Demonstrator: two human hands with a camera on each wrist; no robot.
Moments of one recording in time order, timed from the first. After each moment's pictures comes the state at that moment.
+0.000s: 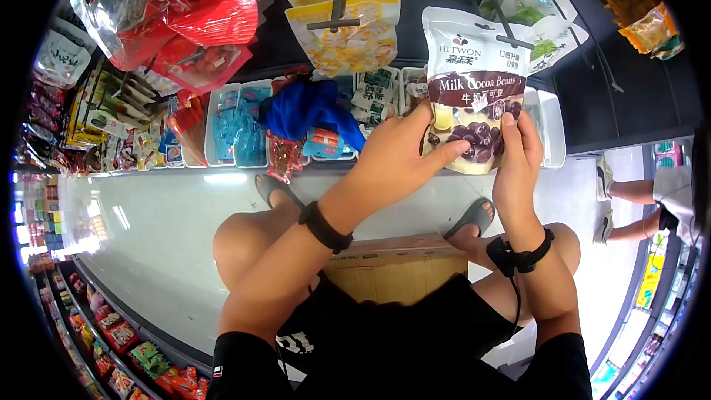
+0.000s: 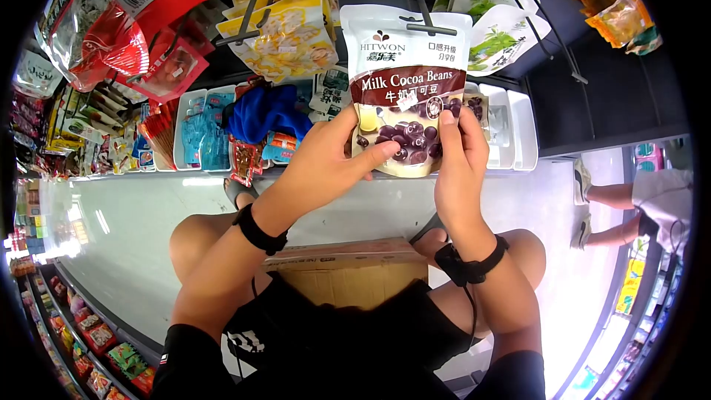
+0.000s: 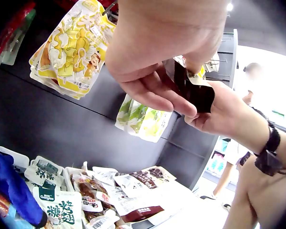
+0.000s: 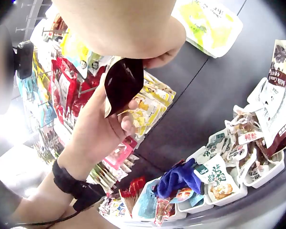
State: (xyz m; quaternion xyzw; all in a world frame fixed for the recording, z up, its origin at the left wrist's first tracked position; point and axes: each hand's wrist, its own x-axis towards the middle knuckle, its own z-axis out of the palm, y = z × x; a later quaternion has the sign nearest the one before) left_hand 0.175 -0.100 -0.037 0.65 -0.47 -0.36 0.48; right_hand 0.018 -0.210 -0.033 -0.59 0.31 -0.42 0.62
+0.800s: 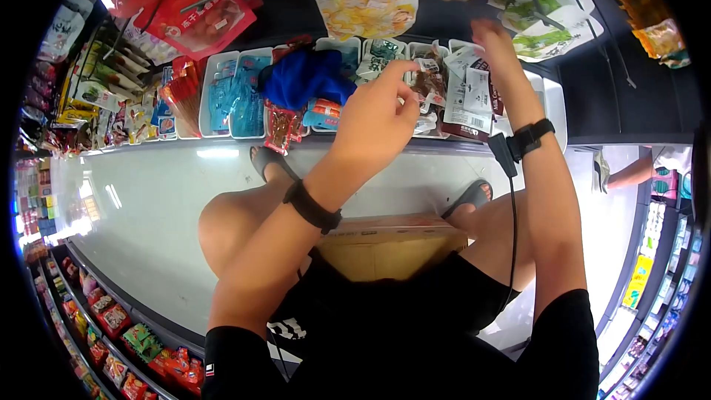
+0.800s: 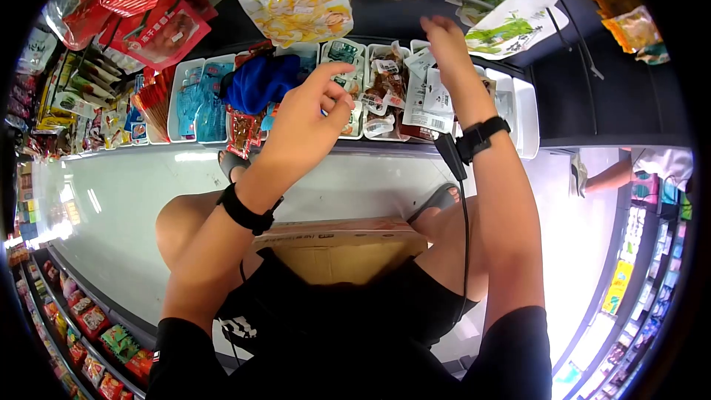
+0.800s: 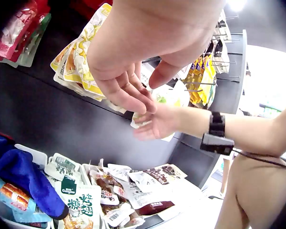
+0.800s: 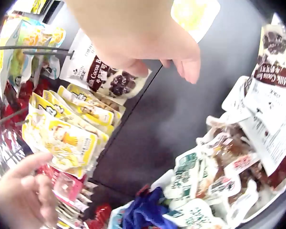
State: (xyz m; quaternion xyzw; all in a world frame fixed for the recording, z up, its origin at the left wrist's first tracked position) left_hand 0.198 -0.075 -0.058 0.71 -0.43 -0.26 0.50; right_hand 0.108 -0.353 -0.105 -0.66 0.42 -0.25 0.57
